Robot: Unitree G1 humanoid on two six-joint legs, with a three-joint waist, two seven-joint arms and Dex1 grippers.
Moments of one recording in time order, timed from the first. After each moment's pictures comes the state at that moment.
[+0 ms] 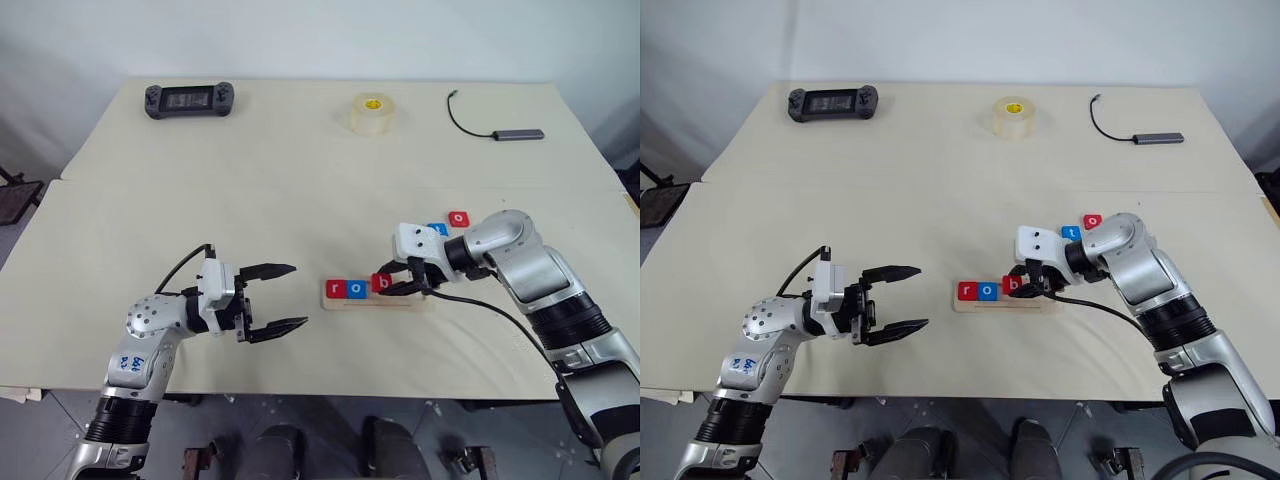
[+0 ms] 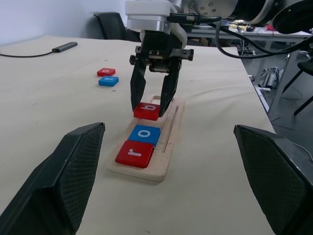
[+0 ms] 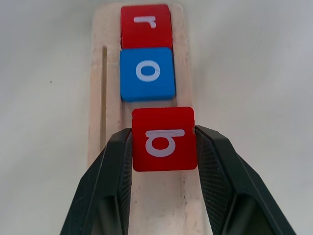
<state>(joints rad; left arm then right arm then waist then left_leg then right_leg) -0.23 0.49 0.02 -0.06 -0.47 0.03 -1.12 -0.77 -0.71 0.35 0.16 0.02 0.37 1.36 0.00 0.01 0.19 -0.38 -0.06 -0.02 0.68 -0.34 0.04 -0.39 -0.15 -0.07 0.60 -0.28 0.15</state>
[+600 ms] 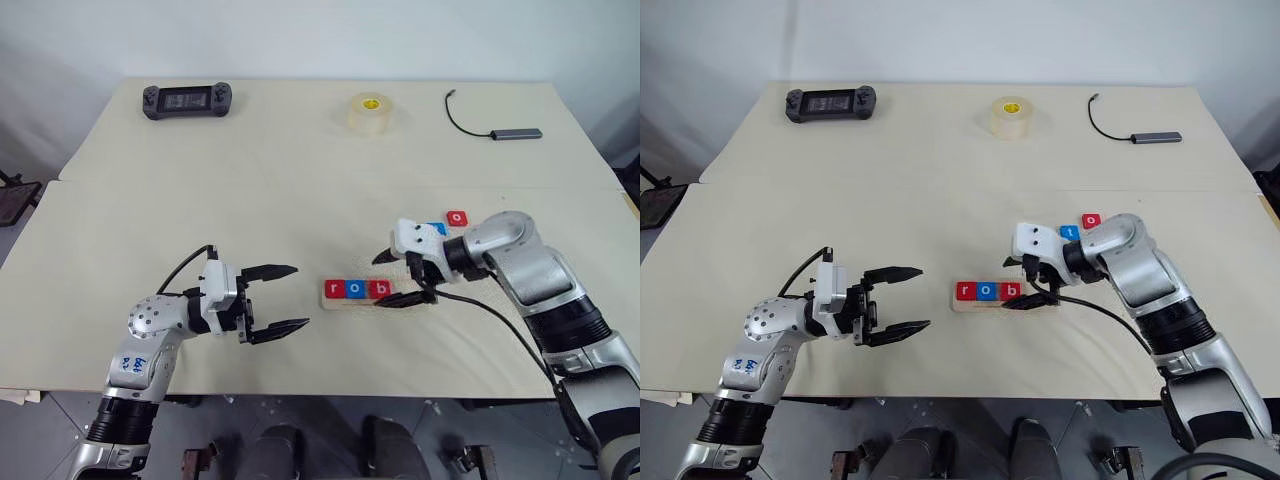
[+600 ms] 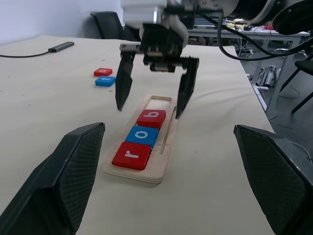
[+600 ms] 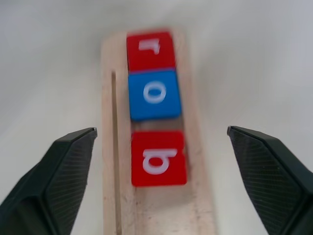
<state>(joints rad) -0.23 0.49 0.01 -0.06 -0.46 0.03 -1.12 -0.76 -0.71 0.30 0.07 0.09 0.48 1.35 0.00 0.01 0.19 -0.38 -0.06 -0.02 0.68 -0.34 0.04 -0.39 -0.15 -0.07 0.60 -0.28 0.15</state>
